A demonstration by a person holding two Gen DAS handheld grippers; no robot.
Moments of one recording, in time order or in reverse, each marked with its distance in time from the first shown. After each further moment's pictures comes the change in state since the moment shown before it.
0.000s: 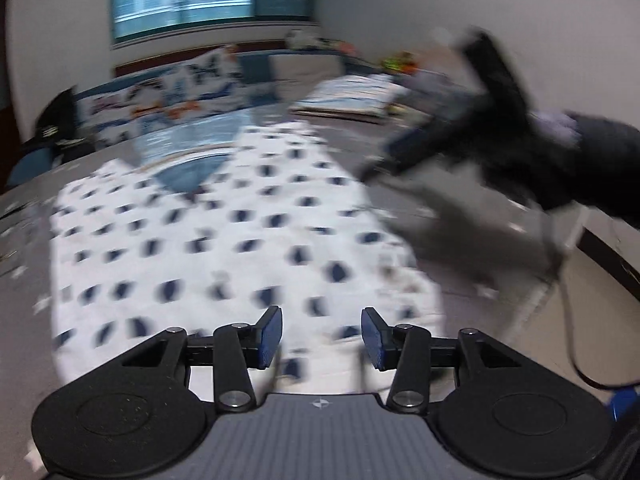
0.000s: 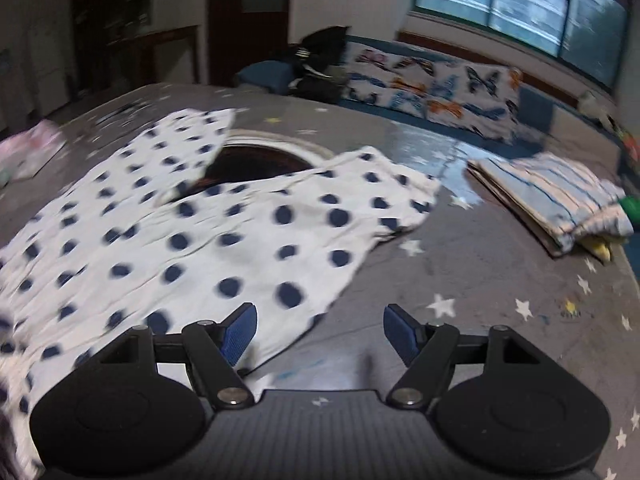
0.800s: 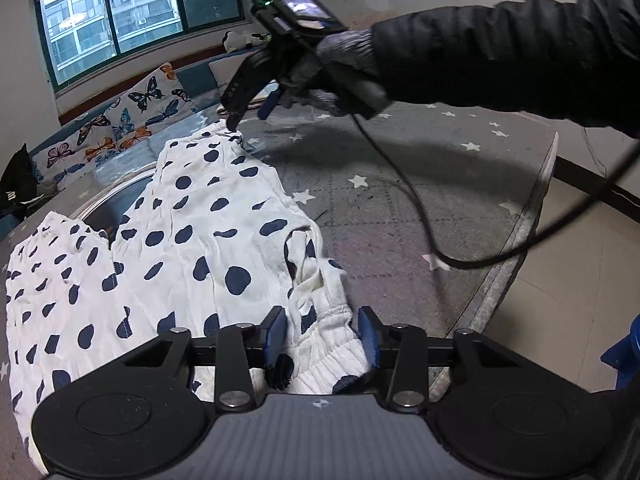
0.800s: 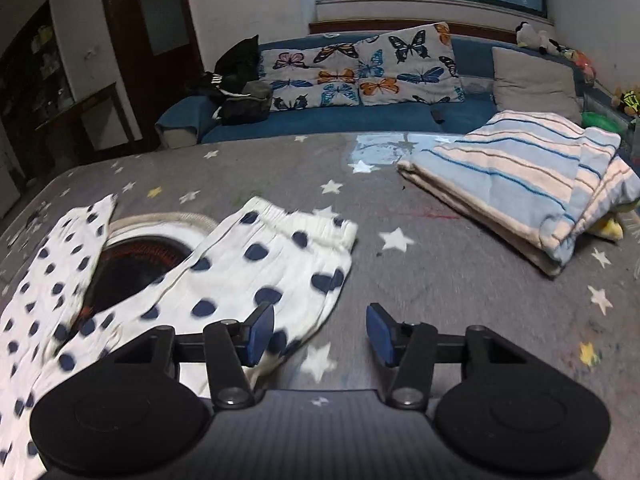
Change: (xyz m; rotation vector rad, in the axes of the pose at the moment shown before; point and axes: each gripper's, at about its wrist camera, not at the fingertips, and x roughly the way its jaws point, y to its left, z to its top) left arm 0.040 -0.053 -0.005 0.202 0.025 -0.005; right arm 0.098 -0.092 0.064 0.295 -0.020 -0.042
